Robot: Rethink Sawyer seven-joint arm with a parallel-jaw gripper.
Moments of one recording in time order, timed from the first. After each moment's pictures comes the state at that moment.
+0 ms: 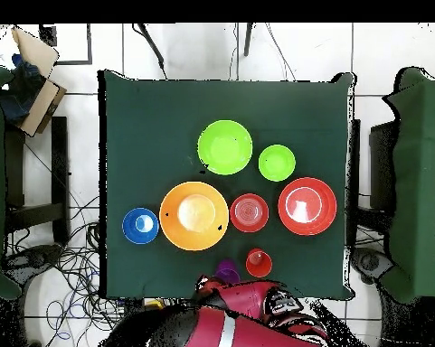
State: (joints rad) arm -0.28 -0.50 -0.09 2.18 -0.55 -0.05 2.27
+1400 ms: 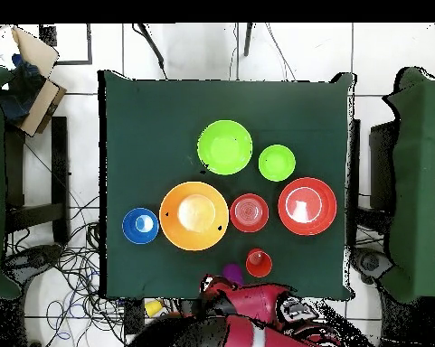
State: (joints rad) arm -0.35 -0.54 -0.06 2.20 -0.57 -0.04 2.27
